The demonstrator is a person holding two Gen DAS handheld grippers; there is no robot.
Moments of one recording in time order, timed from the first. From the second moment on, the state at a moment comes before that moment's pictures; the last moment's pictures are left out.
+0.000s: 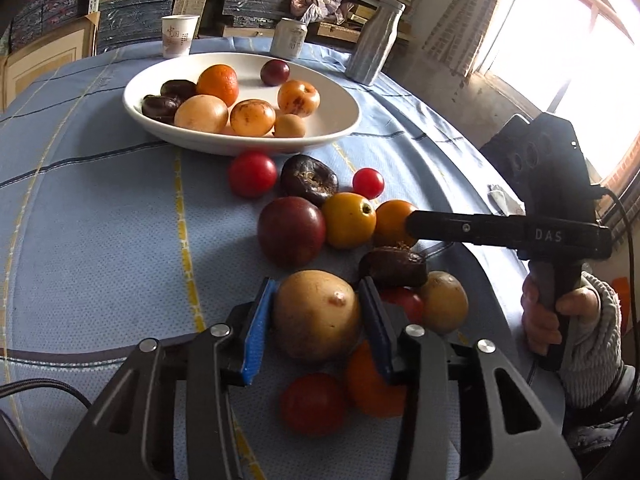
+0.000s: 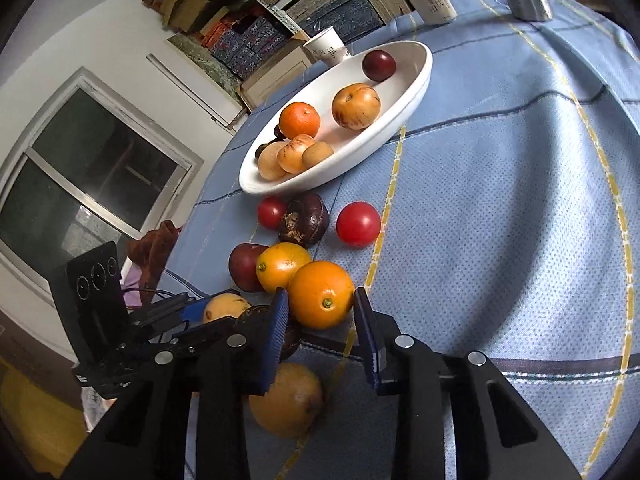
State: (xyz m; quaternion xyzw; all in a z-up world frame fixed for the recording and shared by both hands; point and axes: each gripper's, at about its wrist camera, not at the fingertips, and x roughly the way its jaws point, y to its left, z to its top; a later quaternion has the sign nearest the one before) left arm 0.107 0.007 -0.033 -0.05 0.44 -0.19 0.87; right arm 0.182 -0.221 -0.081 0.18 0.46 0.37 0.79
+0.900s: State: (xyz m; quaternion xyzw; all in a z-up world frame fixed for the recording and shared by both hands) left arm 0.114 0.019 -0.005 0.00 0.39 -0.09 0.92; right arm 0.166 -0.197 -0.052 0.02 0.40 0.32 0.86
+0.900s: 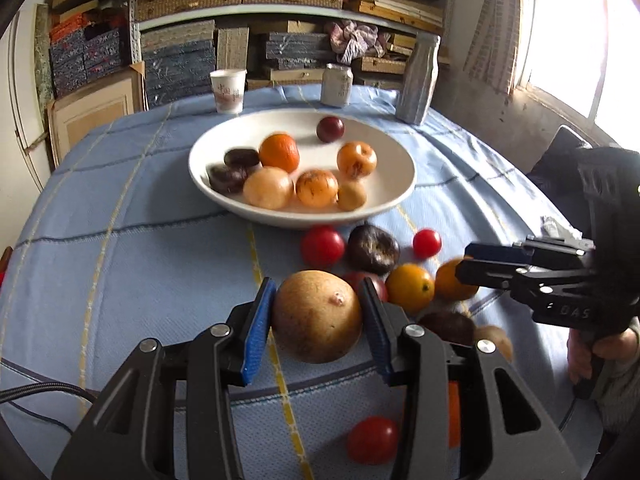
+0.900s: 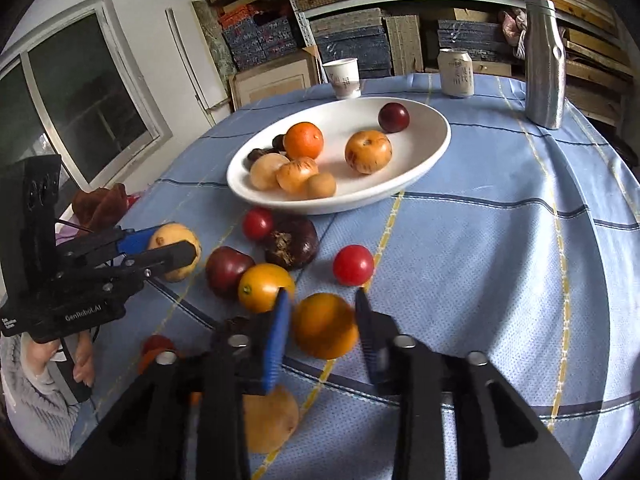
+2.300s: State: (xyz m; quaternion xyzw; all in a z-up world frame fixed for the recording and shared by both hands) left arm 0.319 0.048 0.028 -0.02 0.37 0.00 0.93; right arm 0.321 -0.136 -0.008 0.01 0.33 0.27 0.90
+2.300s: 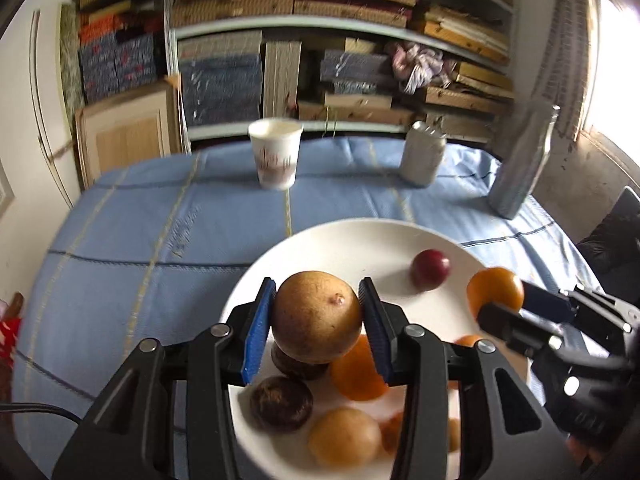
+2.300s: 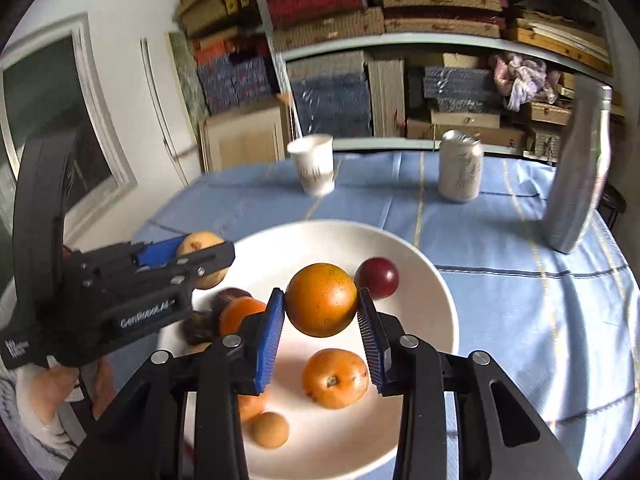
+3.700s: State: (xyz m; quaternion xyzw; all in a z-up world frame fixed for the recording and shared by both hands) left arm 0.260 0.062 0.044 -0.06 0.33 -0.01 0.94; right arm 0.276 -0.149 0.027 0.03 0.30 0.28 0.91
